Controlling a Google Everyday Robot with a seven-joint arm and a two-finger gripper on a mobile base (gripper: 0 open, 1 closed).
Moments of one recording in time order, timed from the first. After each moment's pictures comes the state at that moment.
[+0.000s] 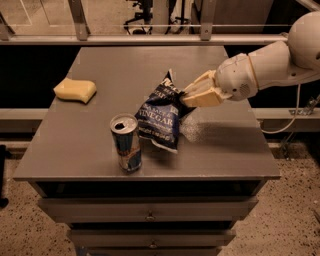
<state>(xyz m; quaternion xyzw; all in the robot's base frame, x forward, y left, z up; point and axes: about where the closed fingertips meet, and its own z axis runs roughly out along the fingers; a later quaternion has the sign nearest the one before) 0.550 -0.084 0.909 -0.60 0.63 0.30 0.40</state>
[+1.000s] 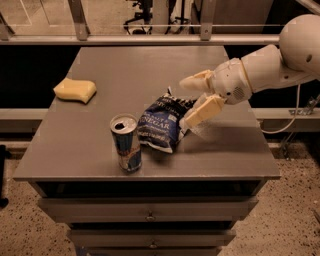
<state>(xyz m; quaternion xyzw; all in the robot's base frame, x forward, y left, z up) 0.548 -0.077 0.894 -0.60 0.64 0.30 0.38</state>
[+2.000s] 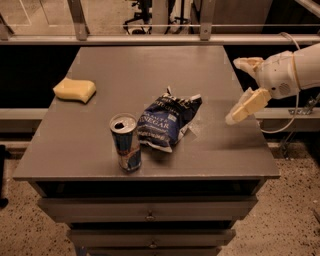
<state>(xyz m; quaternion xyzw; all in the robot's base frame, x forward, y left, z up) 0.579 -0.187 0.902 -0.56 0.69 0.19 0.42</state>
